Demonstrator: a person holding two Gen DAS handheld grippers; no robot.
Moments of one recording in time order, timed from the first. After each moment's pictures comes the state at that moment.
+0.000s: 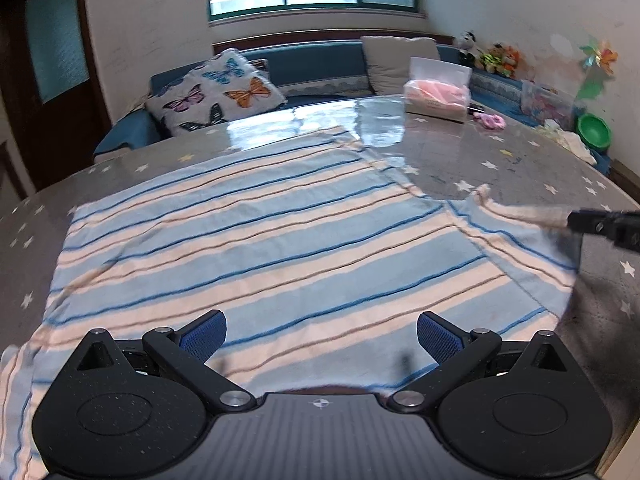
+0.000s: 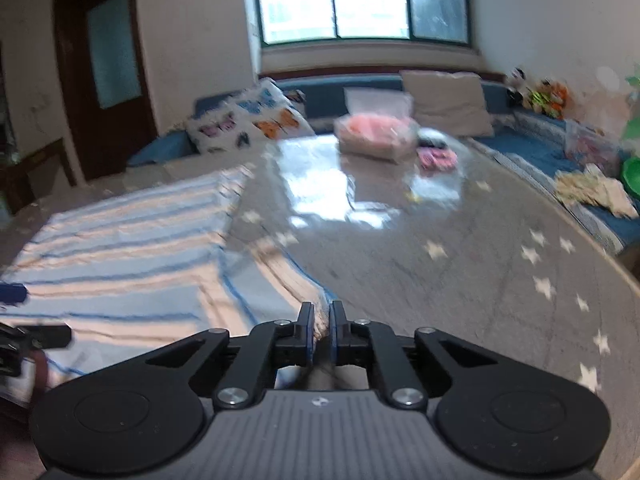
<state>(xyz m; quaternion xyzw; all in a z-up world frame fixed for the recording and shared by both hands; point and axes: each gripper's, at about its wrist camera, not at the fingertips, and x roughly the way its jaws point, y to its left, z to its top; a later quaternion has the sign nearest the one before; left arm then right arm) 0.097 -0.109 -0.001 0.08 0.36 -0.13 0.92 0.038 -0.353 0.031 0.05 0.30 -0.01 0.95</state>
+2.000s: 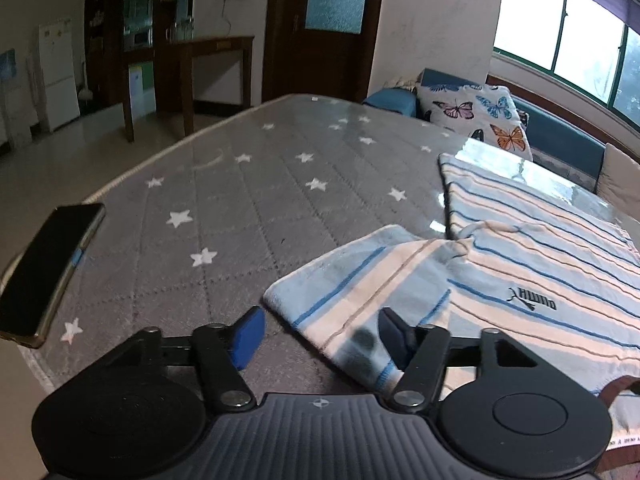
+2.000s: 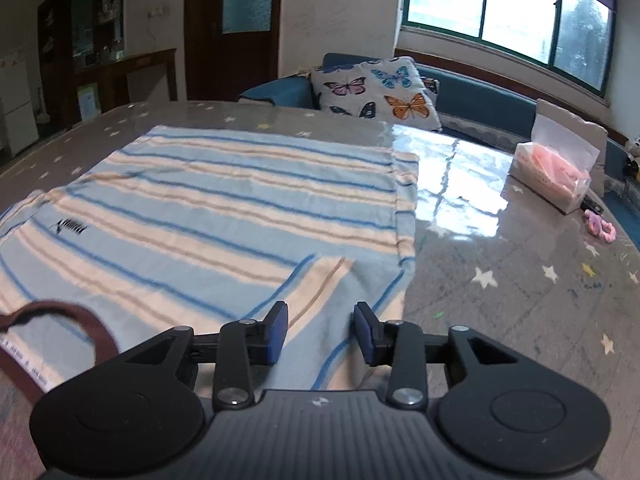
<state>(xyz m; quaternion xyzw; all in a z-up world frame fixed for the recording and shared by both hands) 0.021 0.158 -0.013 -0.12 0.34 0.19 0.91 0.098 -0.232 0.014 -0.09 0.34 0.15 0.92</state>
